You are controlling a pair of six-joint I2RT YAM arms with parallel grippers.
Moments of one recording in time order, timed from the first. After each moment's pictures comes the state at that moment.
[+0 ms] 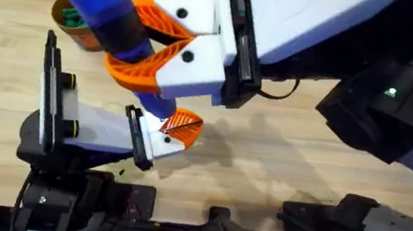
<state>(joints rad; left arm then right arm) -0.02 0.01 0.02 -0.13 1.17 0.05 0.83 1.23 0.91 0.48 -0.87 -0.07</state>
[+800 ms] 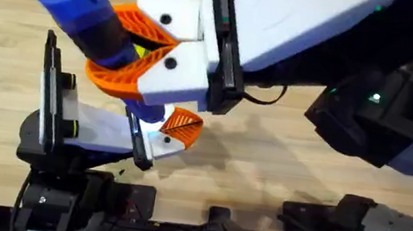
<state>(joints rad) -0.02 0.01 0.02 -0.13 1.17 0.05 0.88 1.26 0.91 0.51 -0.82 -0.06</state>
